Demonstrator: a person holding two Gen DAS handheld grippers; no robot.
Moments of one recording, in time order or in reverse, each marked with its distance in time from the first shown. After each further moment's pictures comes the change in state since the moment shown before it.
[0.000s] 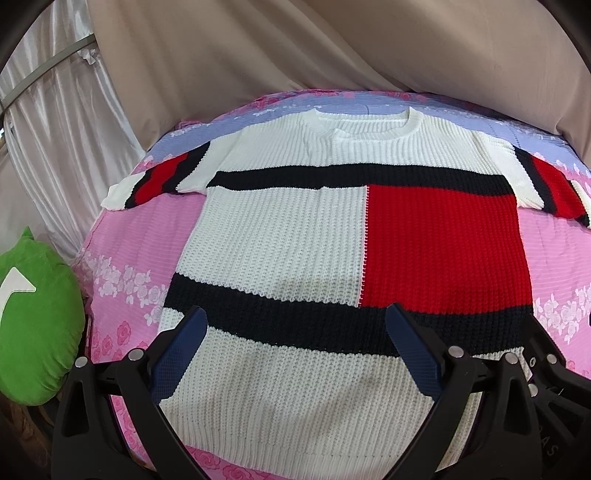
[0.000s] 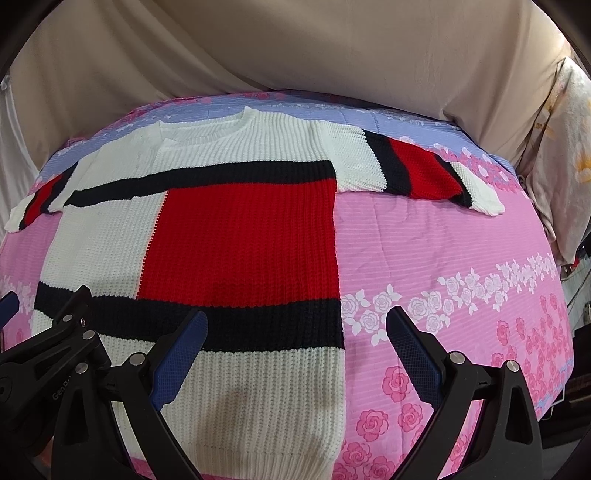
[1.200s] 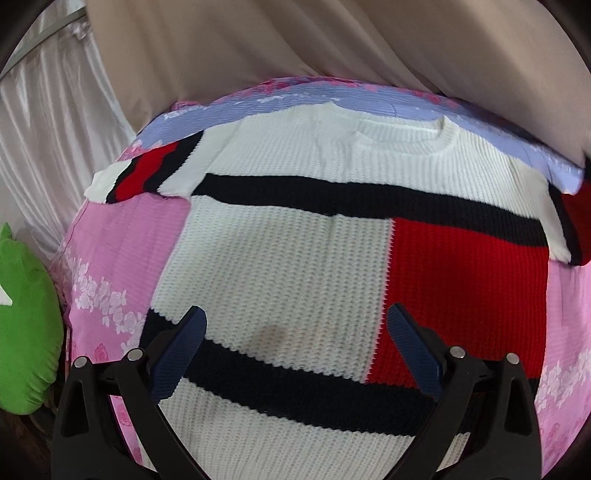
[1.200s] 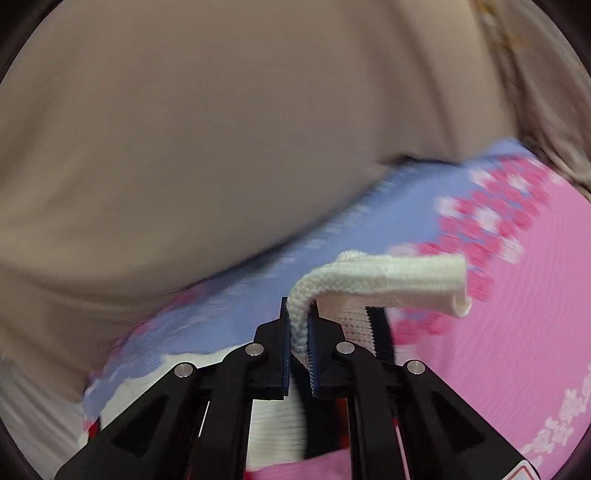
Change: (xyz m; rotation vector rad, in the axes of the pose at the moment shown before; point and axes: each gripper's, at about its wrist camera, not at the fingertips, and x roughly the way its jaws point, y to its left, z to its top) left arm 0.059 0.014 0.056 -0.109 0.071 -0.023; right arm 0.067 -0.192 0.235 0.395 -0.353 0.425
